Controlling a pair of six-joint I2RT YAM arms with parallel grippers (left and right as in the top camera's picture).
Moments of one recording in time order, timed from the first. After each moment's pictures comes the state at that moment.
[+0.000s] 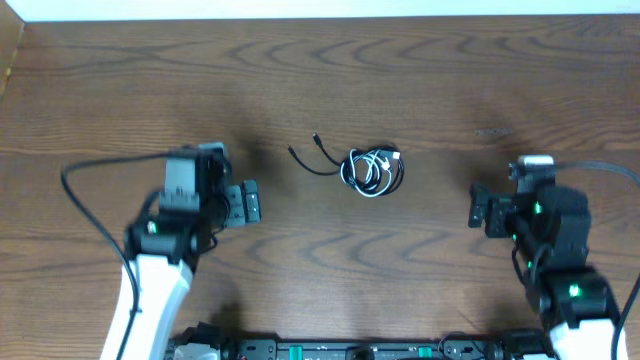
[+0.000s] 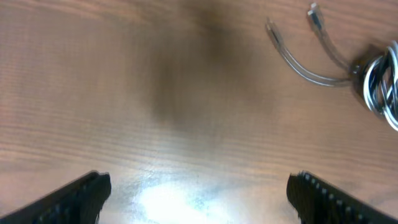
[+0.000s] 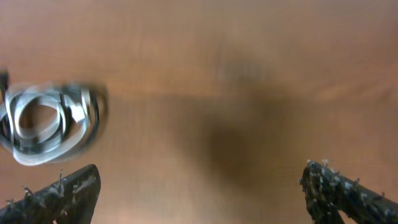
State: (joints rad) left arm -0.11 1.10 0.93 -0.90 0.00 -0.20; right arm 0.08 0.81 0.63 -0.52 0.03 0.06
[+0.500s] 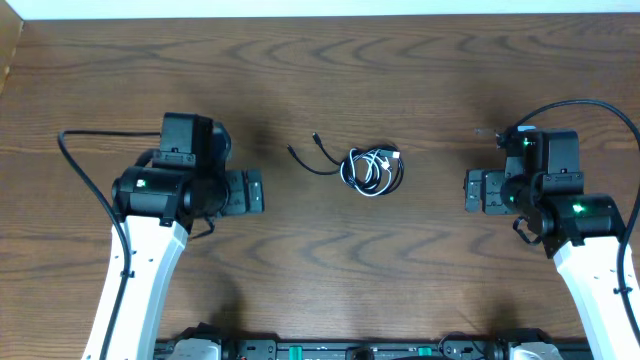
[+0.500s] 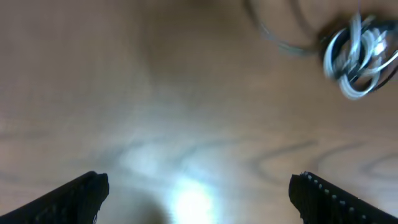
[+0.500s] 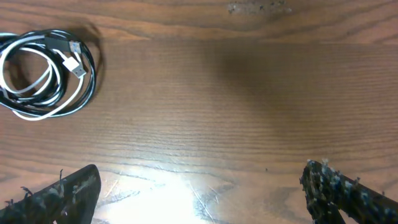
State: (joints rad) left arm -0.11 1.24 1.17 -1.13 0.11 -0.20; right arm 0.08 1.14 0.94 -0.82 0.00 0.06
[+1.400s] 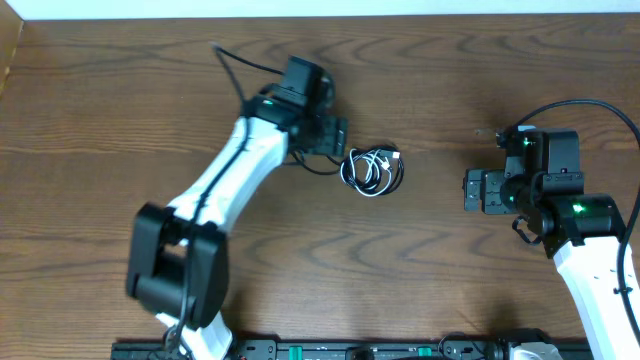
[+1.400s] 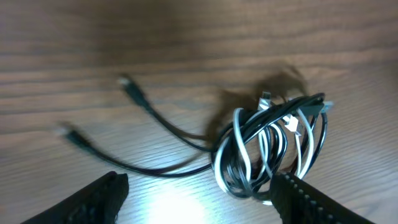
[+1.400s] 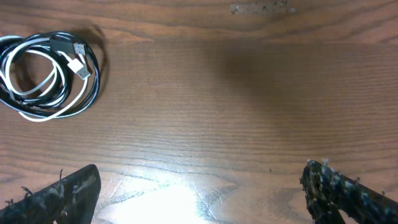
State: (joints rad) left arm -0.40 1.83 1.42 -0.72 0.19 -0.25; right arm 0.08 1.15 0.94 -0.82 -0.01 0.07
